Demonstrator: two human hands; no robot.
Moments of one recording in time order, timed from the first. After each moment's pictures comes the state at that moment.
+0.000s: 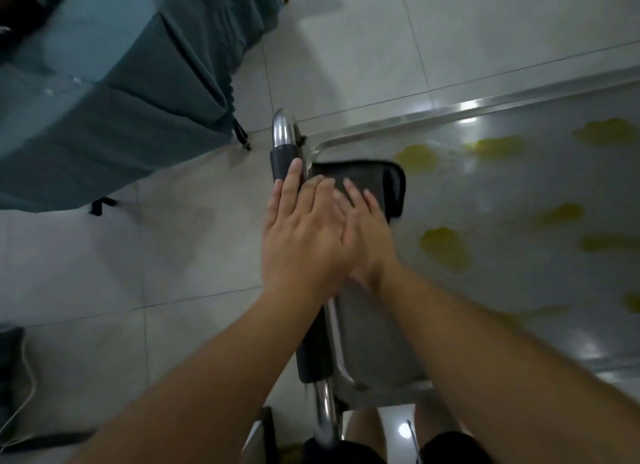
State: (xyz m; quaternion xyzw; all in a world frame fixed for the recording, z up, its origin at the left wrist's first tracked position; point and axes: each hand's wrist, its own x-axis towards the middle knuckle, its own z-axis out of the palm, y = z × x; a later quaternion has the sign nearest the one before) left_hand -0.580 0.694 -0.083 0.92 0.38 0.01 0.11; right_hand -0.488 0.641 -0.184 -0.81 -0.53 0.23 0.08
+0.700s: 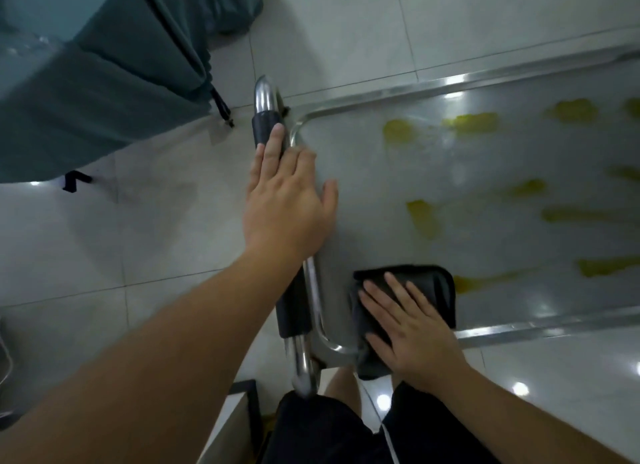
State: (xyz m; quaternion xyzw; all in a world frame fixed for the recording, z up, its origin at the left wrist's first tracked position) left_hand -0.579 0.700 -0.081 0.92 0.37 0.00 0.11; right_hand -0.541 0.412 -0.202 -0.78 -0.60 0.18 0.02
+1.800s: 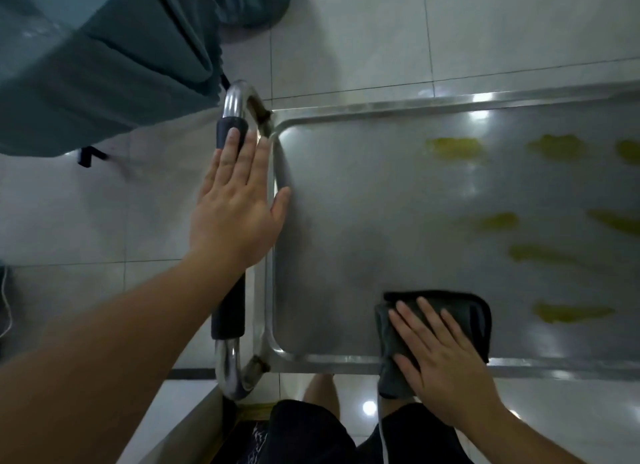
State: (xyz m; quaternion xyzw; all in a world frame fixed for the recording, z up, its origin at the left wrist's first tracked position) left_hand -0.574 0.697 -0.095 0.92 0.39 -0.03 0.02; right_hand -0.442 0.323 -0.205 -0.77 -0.61 0.18 0.00
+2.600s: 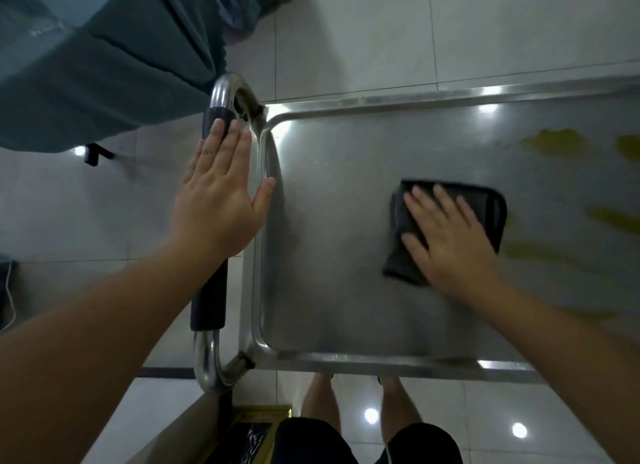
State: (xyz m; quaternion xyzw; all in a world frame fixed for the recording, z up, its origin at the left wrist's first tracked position) left_hand -0.576 0.700 -0.098 0.92 0.39 -0.02 0.01; right_hand -0.314 0.445 -0.203 -0.81 -0.57 0.15 0.03
